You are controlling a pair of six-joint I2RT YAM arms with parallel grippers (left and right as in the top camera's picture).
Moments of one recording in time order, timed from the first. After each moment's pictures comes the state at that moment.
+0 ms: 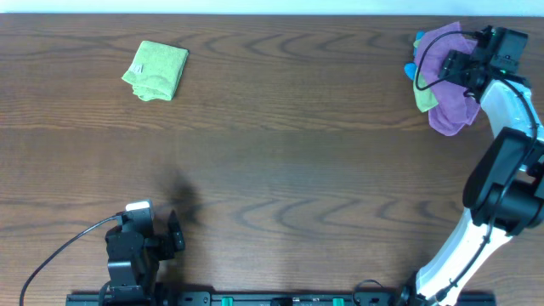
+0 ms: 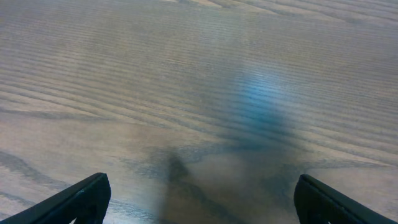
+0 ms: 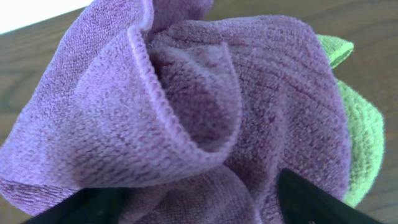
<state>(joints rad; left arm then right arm) 0.02 0.01 0.19 -0.84 -0.09 -0.08 -0.34 2.16 1.63 -0.29 -0.10 0.06</state>
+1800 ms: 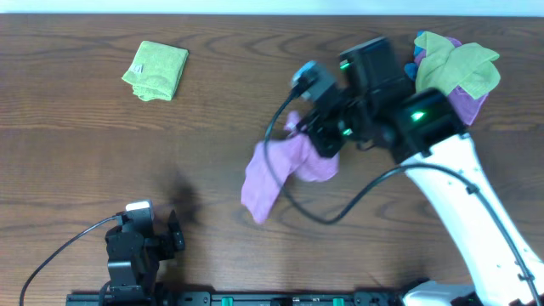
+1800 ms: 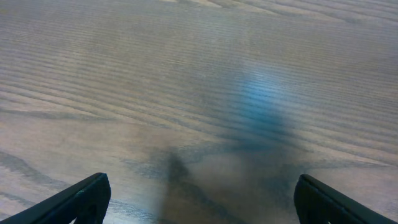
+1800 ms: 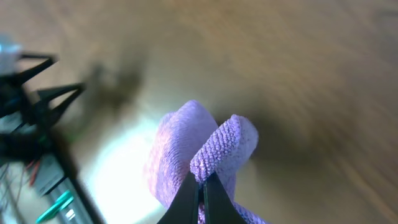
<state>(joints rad) 0.02 0.01 0.19 -0.84 -0.09 -0.08 0.51 1.52 1.63 -1.12 -0.39 -0.21</state>
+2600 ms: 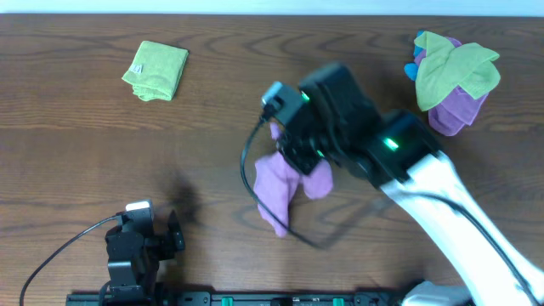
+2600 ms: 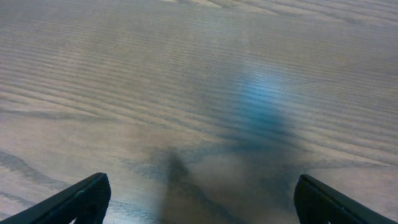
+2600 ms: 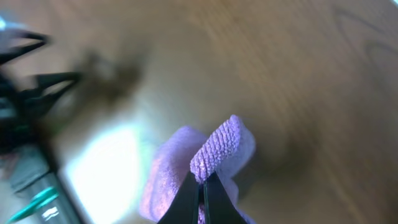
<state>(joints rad) 0.02 0.01 0.19 -0.84 -0.09 -0.08 0.66 1.53 1.64 -1.06 -0.17 -0.20</state>
